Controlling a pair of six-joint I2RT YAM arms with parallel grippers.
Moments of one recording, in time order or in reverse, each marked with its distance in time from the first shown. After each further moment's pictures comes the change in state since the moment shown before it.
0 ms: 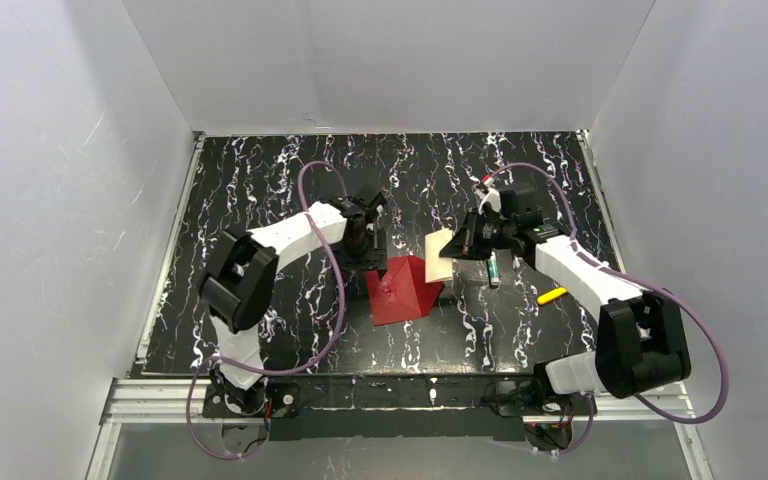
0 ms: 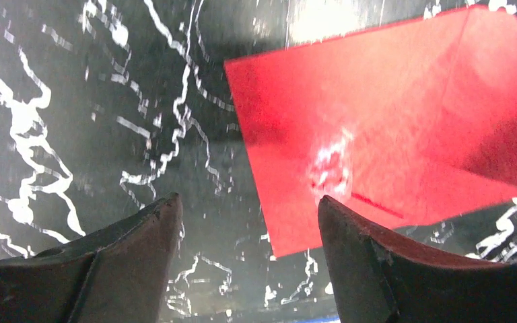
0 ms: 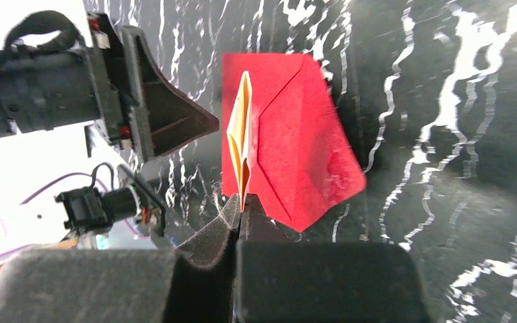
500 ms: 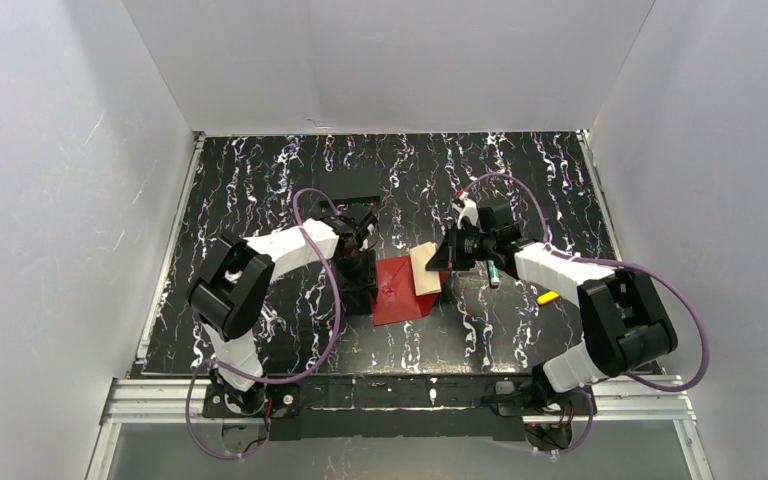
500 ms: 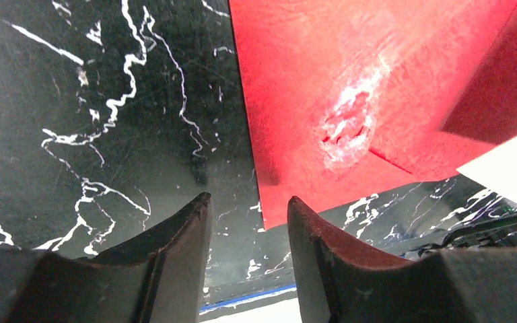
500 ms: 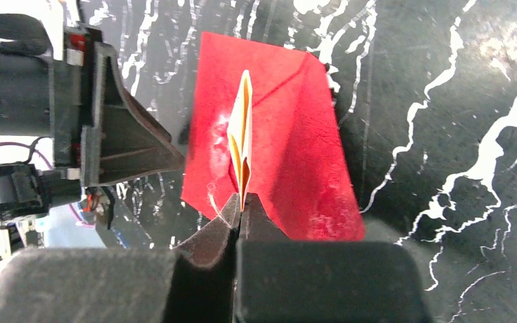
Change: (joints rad) left arm 0.009 -0.119 -0.234 0.102 0.215 -0.087; right arm 0.116 0.108 -0.095 0.224 0.000 -0.090
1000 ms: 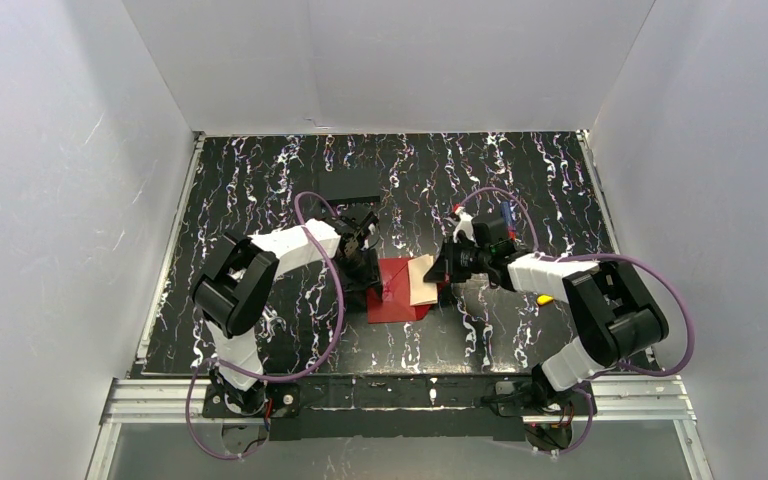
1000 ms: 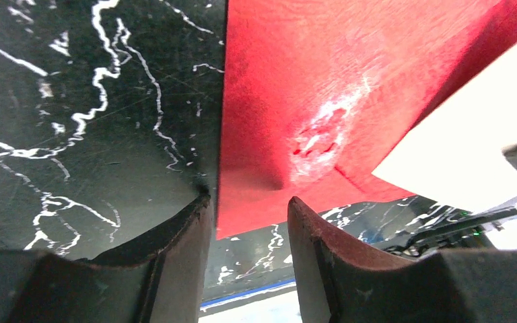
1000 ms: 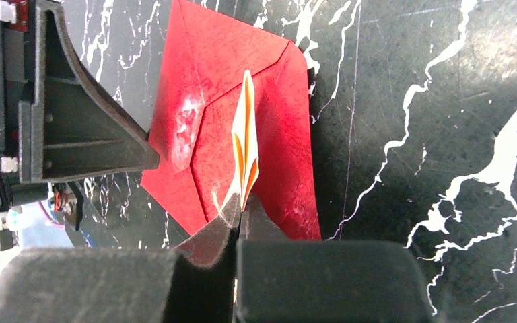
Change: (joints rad) left arm 0.002 0.034 0.001 0.038 0.031 -0.079; right arm 0.021 0.074 -0.129 0.208 0.014 -0.018
